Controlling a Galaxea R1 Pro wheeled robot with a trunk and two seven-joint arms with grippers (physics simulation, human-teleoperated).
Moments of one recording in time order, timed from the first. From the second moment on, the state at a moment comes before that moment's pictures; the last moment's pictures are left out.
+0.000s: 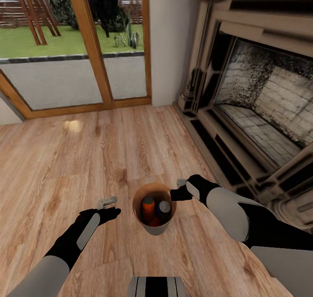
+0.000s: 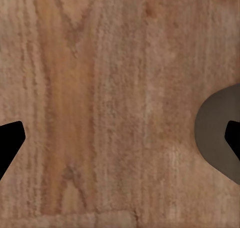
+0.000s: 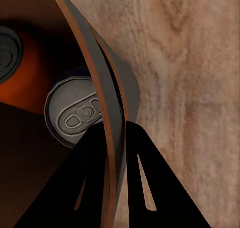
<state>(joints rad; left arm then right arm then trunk) -0.61 0.08 -0.19 -0.87 0.57 0.58 0.24 -1.23 0.14 -0.20 0.02 0.23 0.60 0.20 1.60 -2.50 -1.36</state>
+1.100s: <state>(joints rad) -0.61 0.08 -0.19 -0.87 0.57 0.58 0.23 -1.23 0.14 -0.22 0.02 0.23 0.60 0.21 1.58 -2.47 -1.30</state>
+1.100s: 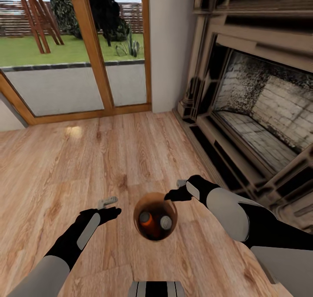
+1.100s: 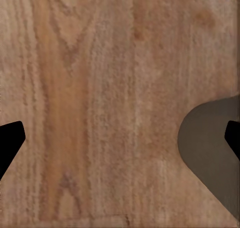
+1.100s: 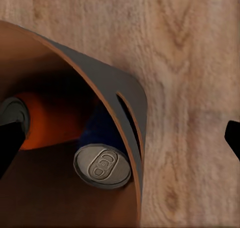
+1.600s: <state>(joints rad) -0.61 0.08 -0.19 -0.87 0.57 0.58 0.23 -1.23 0.14 -0.22 0.02 0.23 0.60 0.20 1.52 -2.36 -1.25</state>
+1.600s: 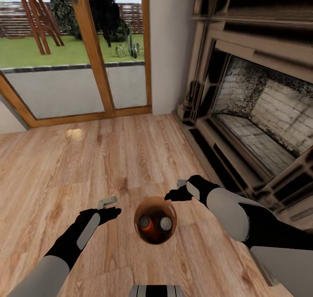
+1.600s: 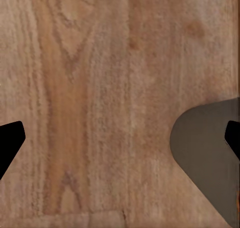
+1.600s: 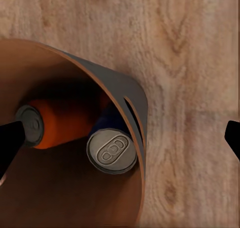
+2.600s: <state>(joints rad) -0.61 0.09 -0.18 -0.86 0.57 0.58 0.23 -1.20 0.13 -0.22 0.03 0.23 0.50 0.19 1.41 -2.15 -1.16</state>
